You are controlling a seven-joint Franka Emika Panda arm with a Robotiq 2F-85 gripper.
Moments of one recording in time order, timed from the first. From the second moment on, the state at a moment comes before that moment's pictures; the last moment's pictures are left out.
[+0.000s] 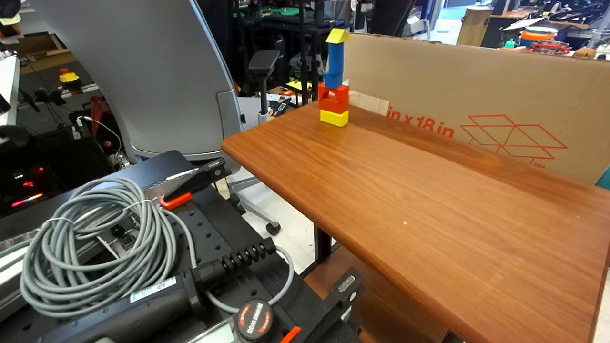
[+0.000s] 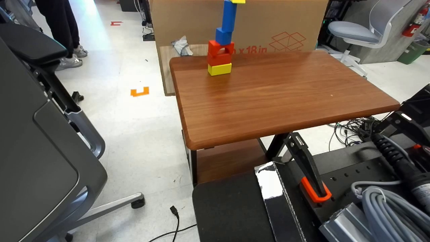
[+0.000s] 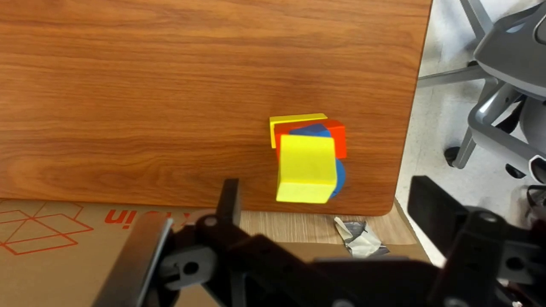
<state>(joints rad) 0.18 0.55 0.10 -1.64 -0.06 2.14 0.18</state>
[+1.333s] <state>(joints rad) 0.18 0.52 0.09 -1.63 -0.03 2.15 0.22</state>
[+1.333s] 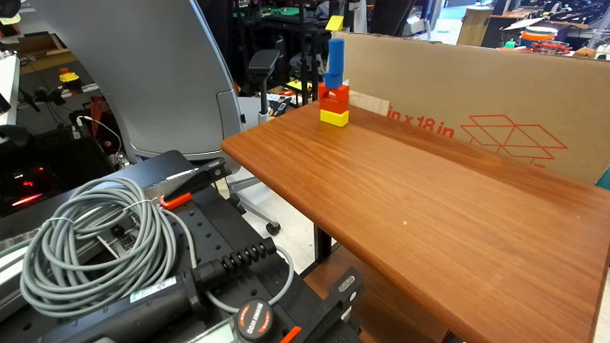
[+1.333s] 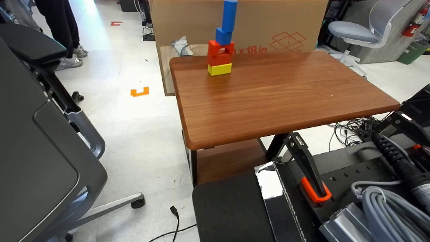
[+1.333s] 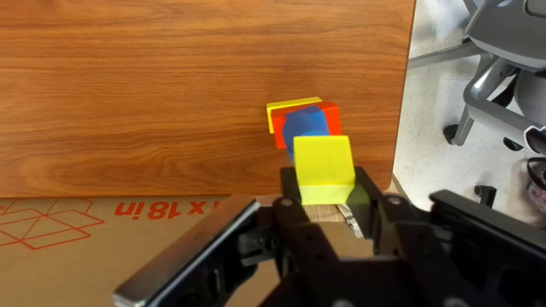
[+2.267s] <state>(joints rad) -0.04 0.56 0.00 -1.59 0.04 2.07 0.11</state>
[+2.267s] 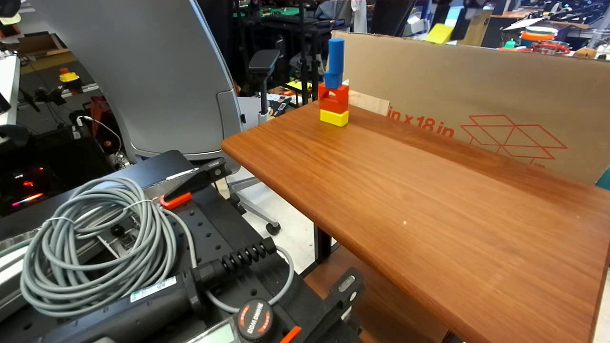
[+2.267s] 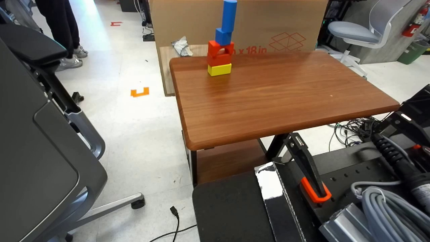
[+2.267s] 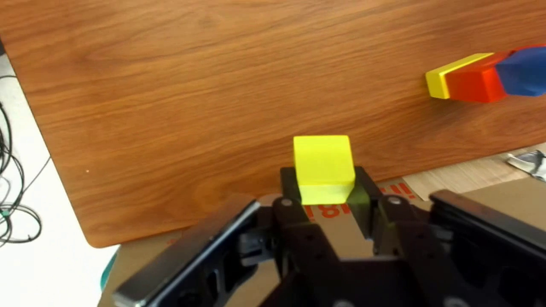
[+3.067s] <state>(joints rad) -0.04 0.97 -0.01 -1.17 0.04 1.88 0.15</state>
